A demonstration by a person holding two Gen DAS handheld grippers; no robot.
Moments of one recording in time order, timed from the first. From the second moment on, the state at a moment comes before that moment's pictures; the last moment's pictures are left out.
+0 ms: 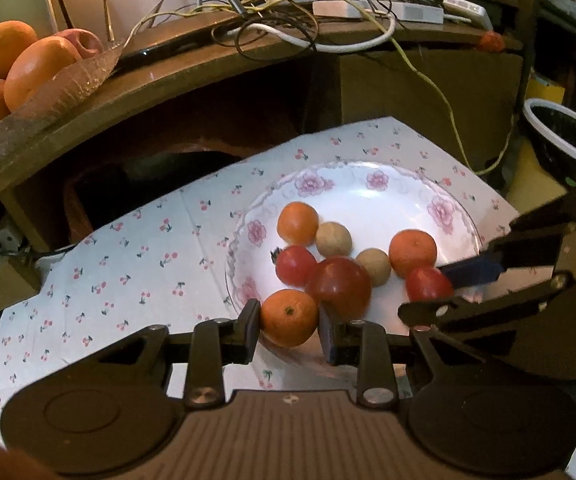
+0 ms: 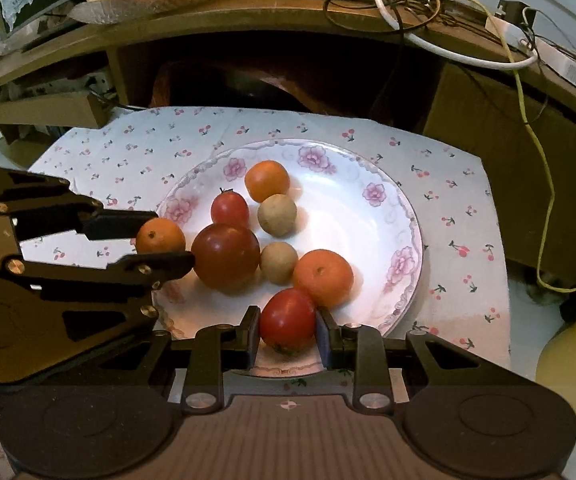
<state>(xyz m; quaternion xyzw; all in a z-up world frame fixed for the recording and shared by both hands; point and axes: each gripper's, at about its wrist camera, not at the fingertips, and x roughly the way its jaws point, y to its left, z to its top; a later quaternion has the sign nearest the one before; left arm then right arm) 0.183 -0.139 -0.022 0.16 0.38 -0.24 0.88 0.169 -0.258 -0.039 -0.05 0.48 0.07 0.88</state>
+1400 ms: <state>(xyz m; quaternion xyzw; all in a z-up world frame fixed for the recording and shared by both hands) 0.143 -0.112 -0.007 0.14 0.39 -0.20 0.89 0.156 -0.267 -0.013 -0.01 0.44 0.05 0.89</state>
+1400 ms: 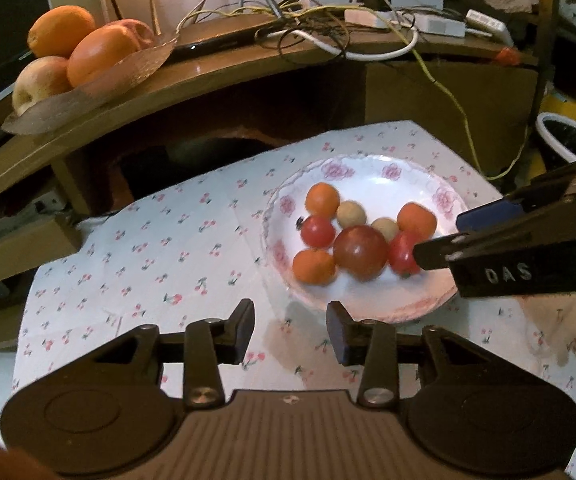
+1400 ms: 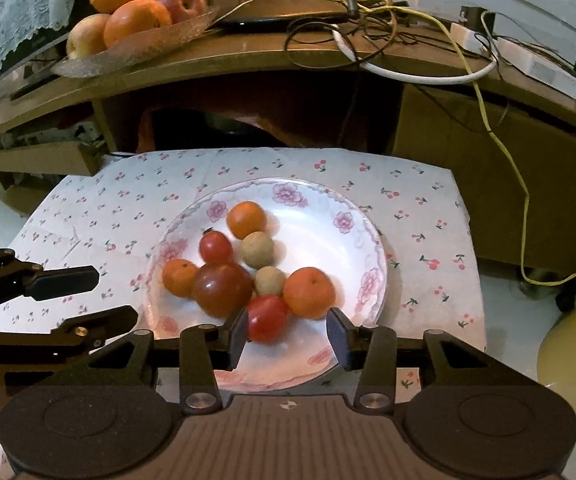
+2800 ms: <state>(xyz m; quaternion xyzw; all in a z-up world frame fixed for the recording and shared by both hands) 0.048 -0.017 -0.002 0.10 0.40 -0.02 0.91 0.067 -0.153 -0.015 -0.06 0.46 0.14 0.88</state>
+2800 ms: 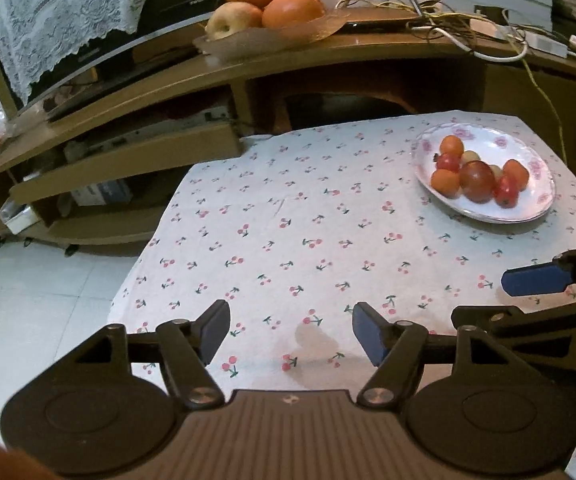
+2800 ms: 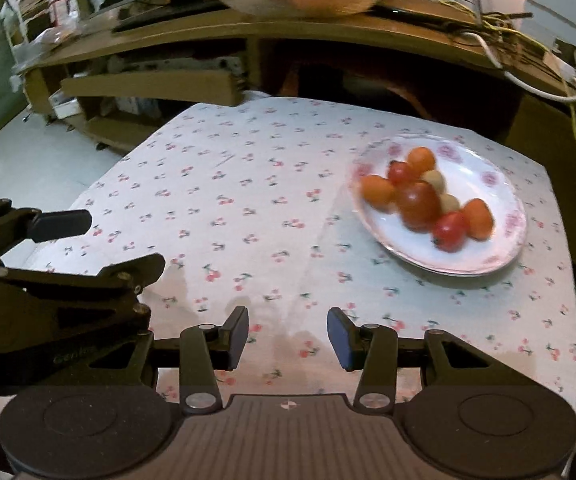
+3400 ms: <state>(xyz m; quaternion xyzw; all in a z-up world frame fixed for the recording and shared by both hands) 0.055 -0.047 -0.016 0.14 0.40 -0.02 0.90 0.067 -0.170 -0.030 -0.06 0.48 0.11 0.87</state>
